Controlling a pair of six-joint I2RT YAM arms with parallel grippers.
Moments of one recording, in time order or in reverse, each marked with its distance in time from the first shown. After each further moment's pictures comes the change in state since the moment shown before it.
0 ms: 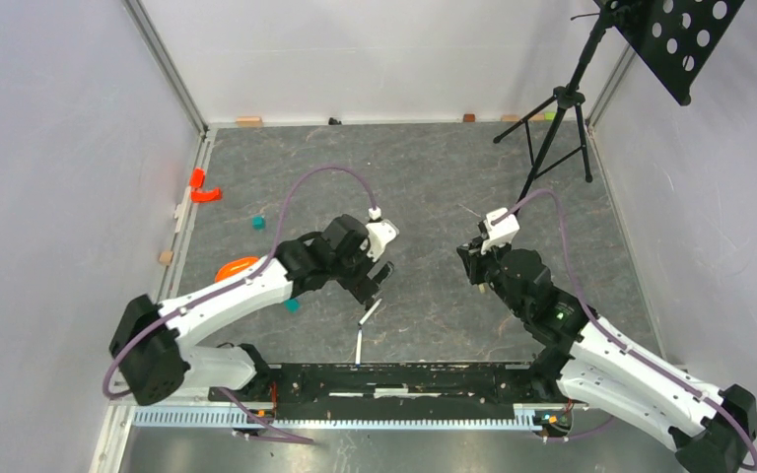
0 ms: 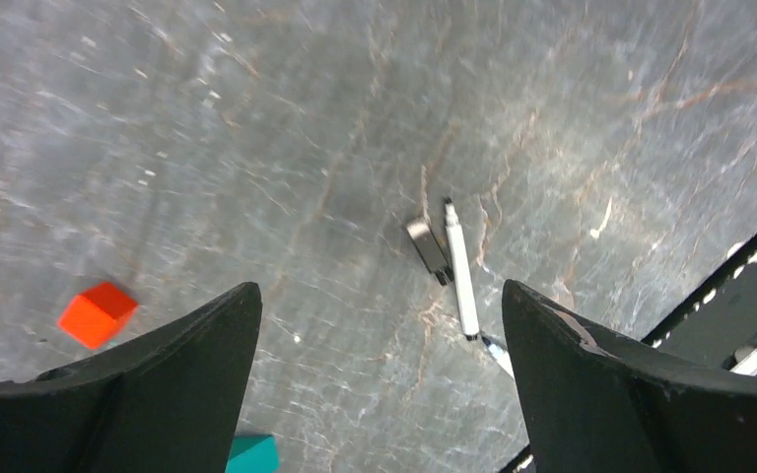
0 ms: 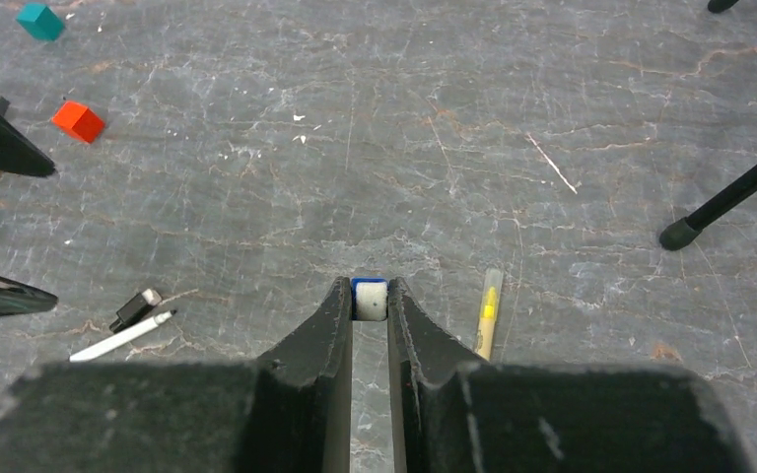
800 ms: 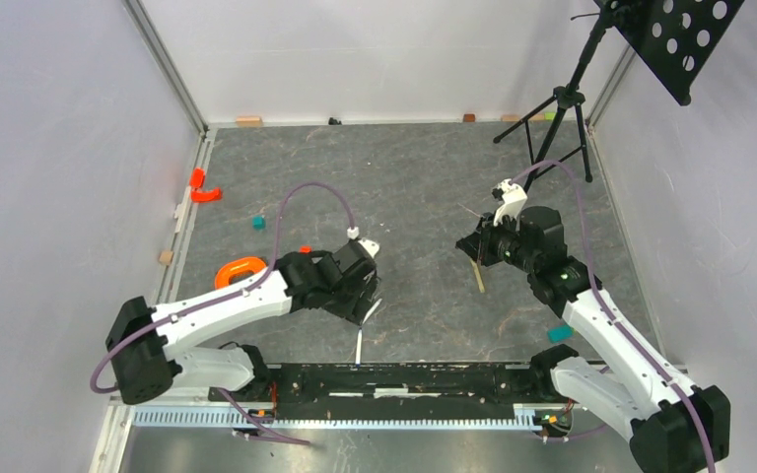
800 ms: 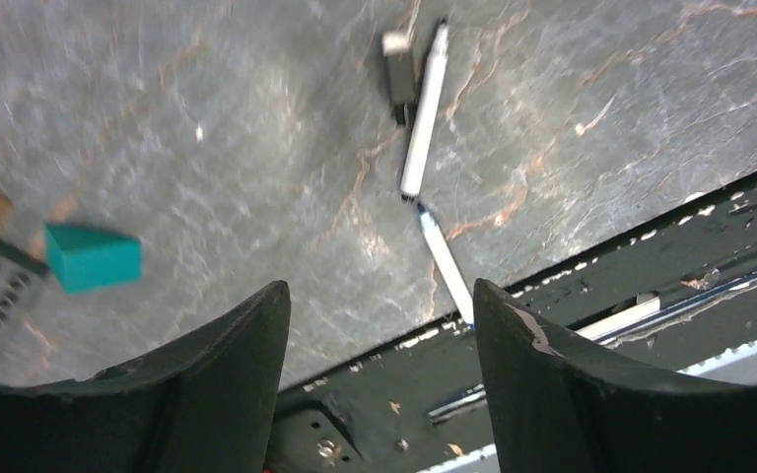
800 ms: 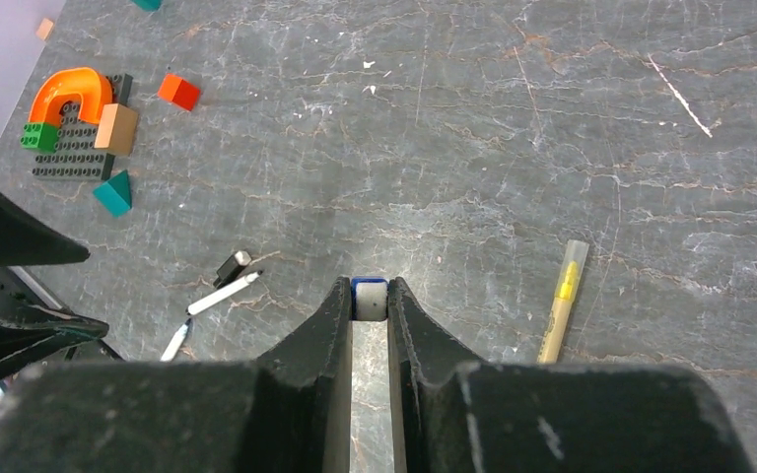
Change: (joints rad) left arm -0.146 0.031 0.035 -0.324 -0.132 -0.476; right arm -0.414 0.190 0.150 -0.136 -0.635 0.121
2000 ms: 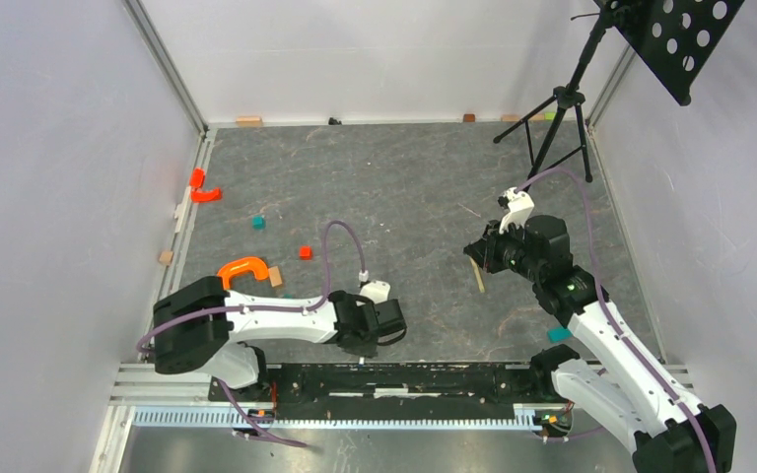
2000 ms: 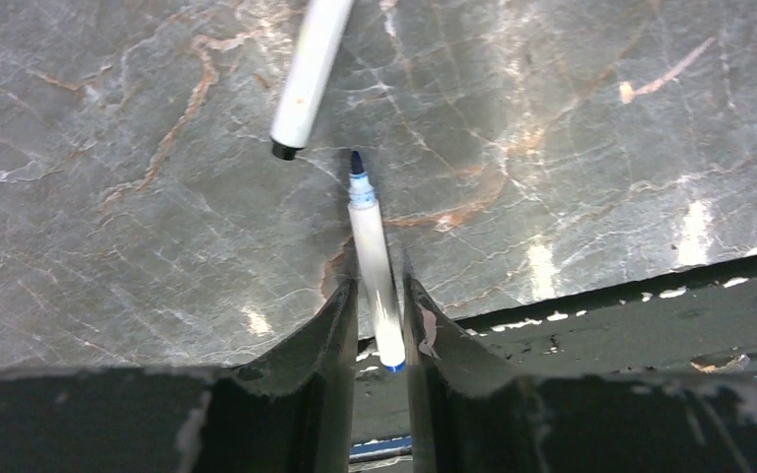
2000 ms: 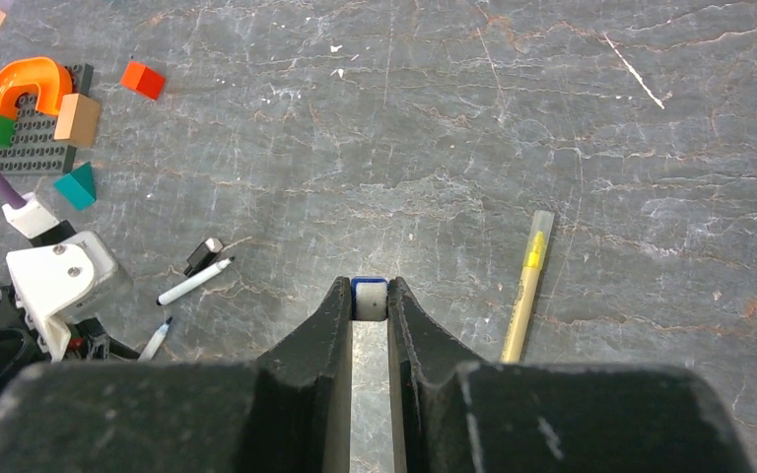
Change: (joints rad) left arm -0.284 0.227 -0.166 0.151 -0.080 -0.554; right arm -0.001 -0.086 -0.032 -0.064 0.061 -0.026
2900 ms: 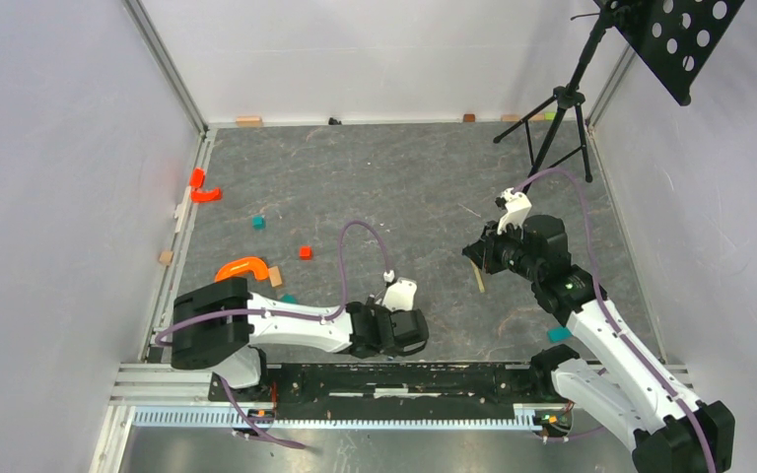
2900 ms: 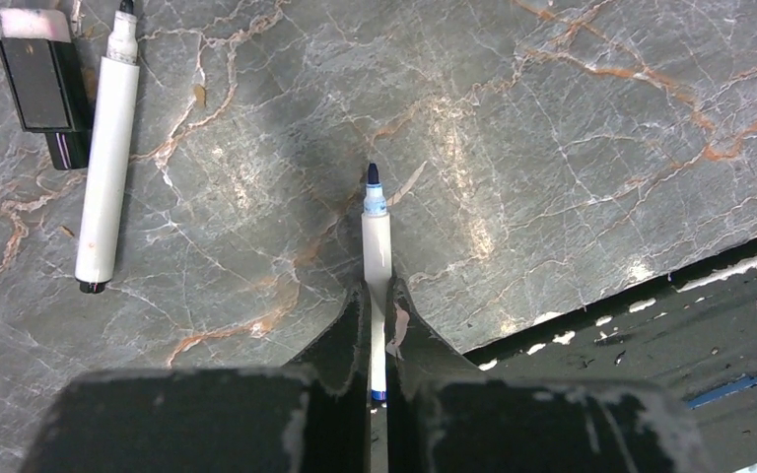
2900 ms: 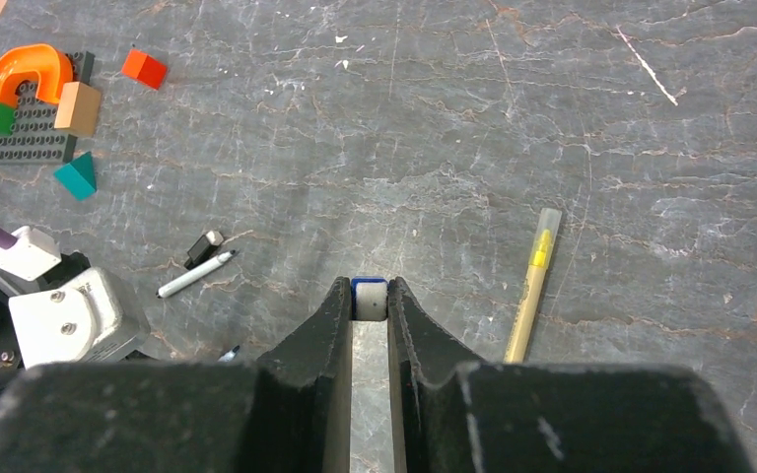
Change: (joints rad) left arm -0.103 0.102 0.043 0.277 -0.138 0.003; right arm 0.000 0.013 -0.005 0.006 -0.014 -0.012
